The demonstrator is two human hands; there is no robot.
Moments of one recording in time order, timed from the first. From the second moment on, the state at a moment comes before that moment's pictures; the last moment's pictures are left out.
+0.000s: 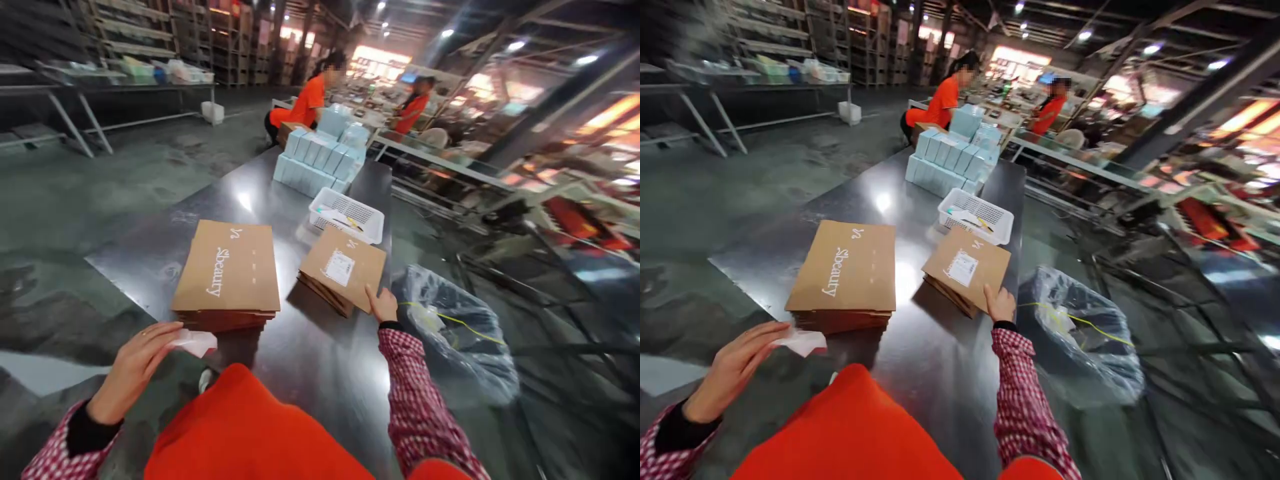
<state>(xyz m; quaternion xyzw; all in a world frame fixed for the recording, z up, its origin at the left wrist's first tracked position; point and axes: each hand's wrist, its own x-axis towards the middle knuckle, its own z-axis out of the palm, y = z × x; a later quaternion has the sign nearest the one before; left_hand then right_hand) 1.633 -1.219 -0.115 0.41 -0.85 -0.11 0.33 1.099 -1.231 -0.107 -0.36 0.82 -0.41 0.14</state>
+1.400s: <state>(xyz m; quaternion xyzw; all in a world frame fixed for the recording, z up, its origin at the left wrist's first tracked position) 1.626 -1.191 -0.054 0.56 -0.72 -0.18 0.38 1.427 -1.214 -0.105 -0.67 0.35 -0.49 0.44</state>
